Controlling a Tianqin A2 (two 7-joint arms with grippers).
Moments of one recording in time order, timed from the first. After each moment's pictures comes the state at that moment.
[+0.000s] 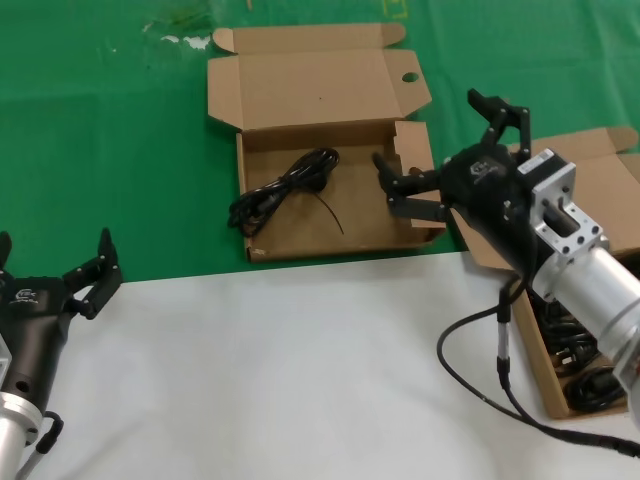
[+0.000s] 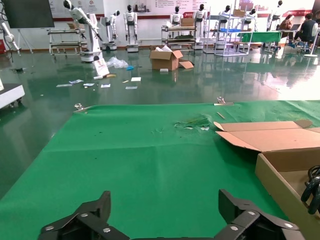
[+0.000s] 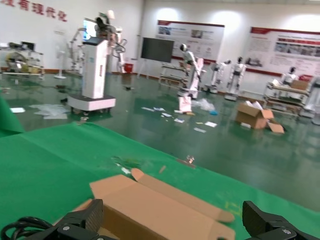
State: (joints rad) left arm 0.00 -0.30 1.60 -1.60 -1.80 0.00 0.00; right arm 0.29 0.35 -1.69 1.52 1.70 -0.37 -0.06
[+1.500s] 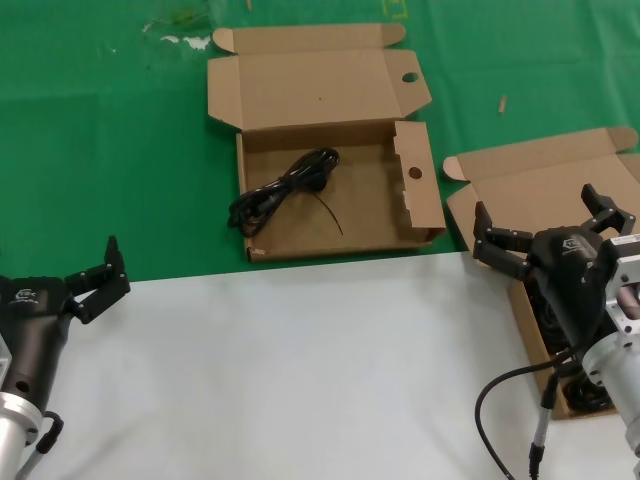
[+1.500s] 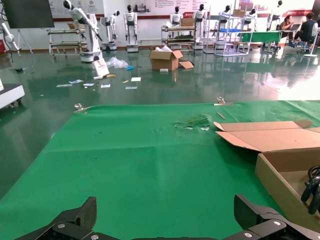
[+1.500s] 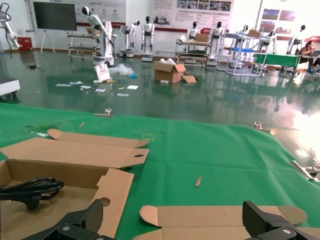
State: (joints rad) left arm 0.00 -0.30 1.60 -1.60 -1.80 0.00 0.00; right arm 0.02 0.30 -1.61 1.59 1.79 -0.02 0.00
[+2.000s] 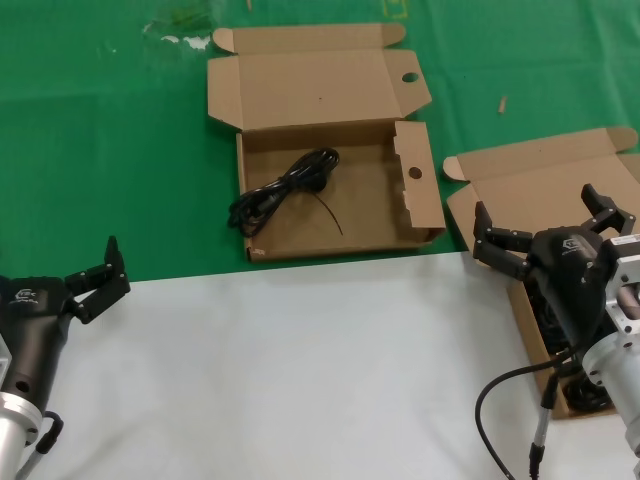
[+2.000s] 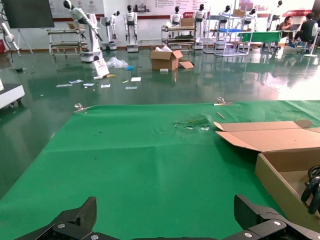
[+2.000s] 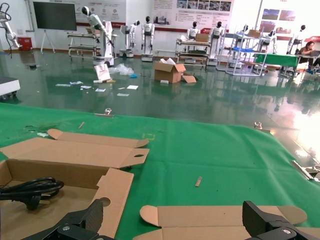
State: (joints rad) left arm 0.00 -0.30 1.60 -1.60 -1.80 0.00 0.00; right arm 0.02 0.30 -1.61 1.59 1.79 -0.02 0.00
